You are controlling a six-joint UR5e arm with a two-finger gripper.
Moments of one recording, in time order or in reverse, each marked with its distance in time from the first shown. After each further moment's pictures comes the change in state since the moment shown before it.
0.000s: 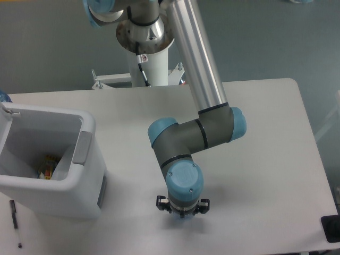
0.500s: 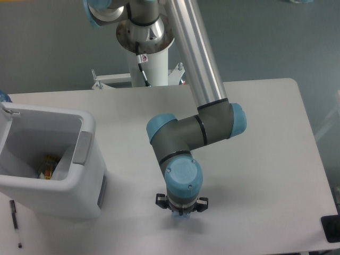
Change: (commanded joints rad) arm 0.005 0.044 0.000 0.005 -0.043 0.014
